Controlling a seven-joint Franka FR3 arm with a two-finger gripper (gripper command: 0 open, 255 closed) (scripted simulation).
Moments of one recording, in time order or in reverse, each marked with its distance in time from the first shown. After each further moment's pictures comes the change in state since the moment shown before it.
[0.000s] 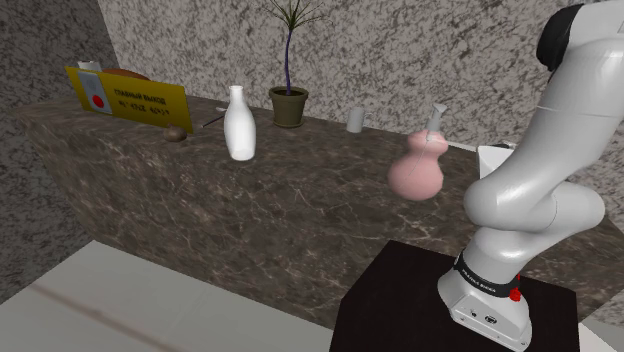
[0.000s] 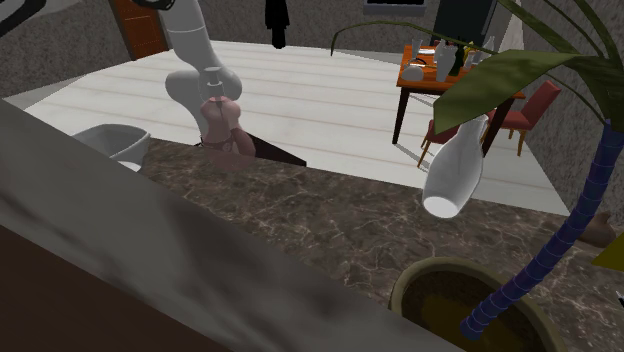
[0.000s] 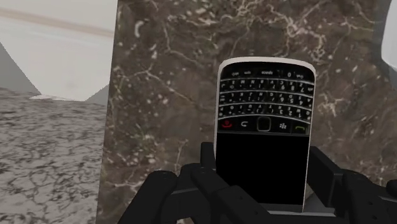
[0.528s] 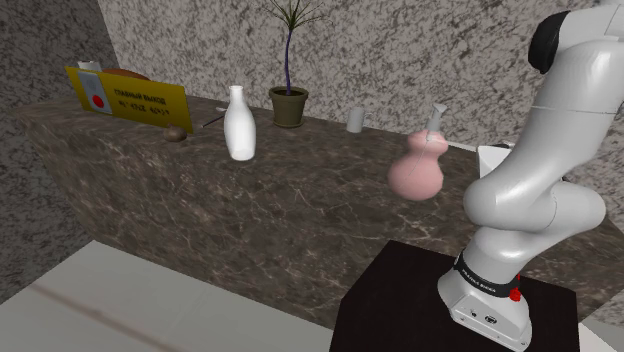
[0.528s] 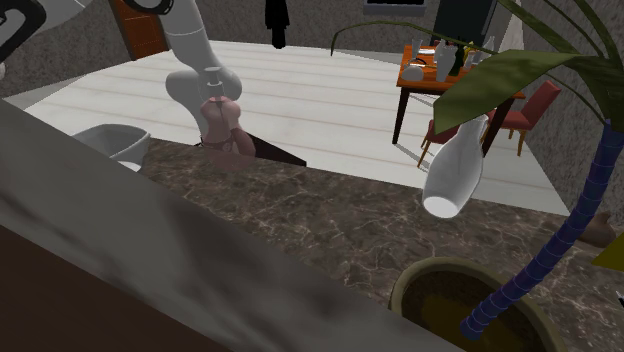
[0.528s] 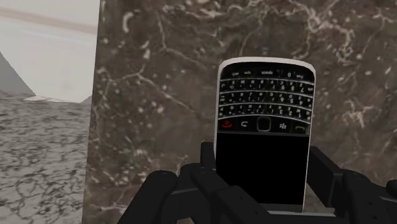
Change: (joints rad) arm -0.020 0.064 0.019 -0.053 0.063 0.091 -0.042
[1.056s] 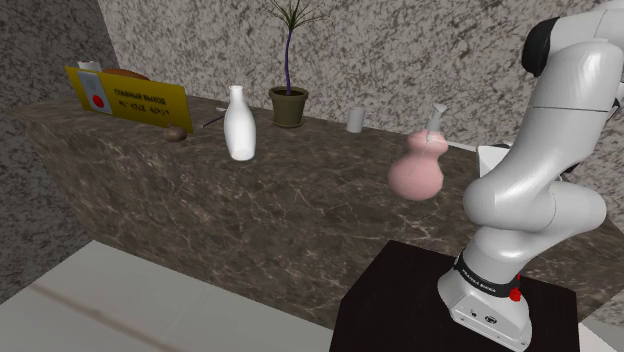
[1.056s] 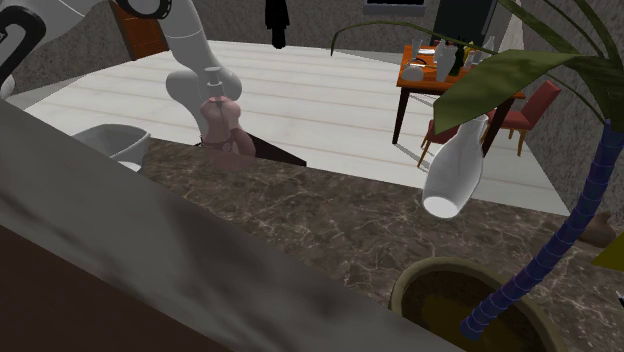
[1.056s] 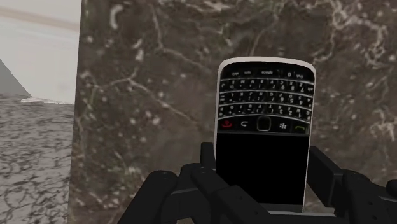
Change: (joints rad) arm -0.023 0.056 0.023 -0.033 0.057 0.066 -0.040
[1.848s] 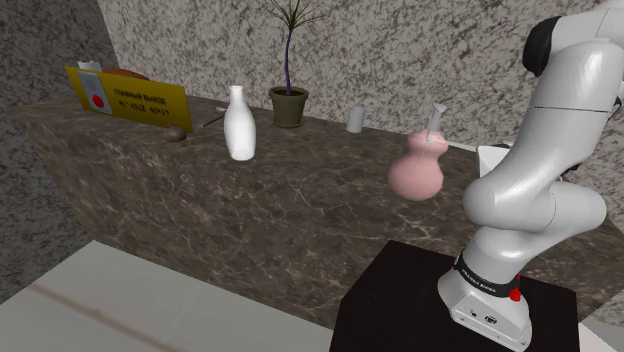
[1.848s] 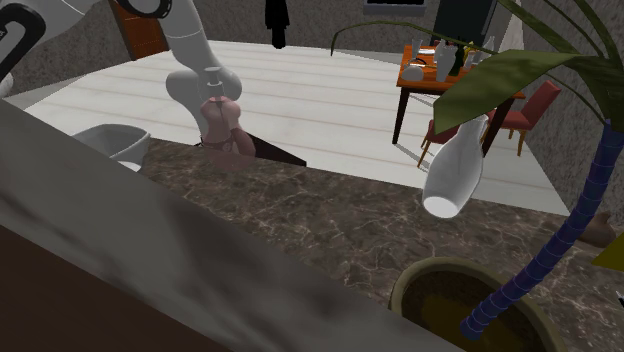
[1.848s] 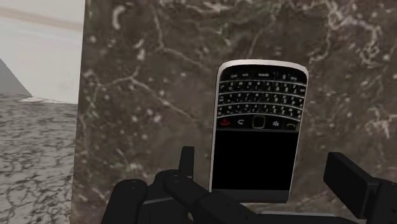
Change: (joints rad) arm 0.004 -0.009 -0.004 0.005 -0.009 -0.010 0.006
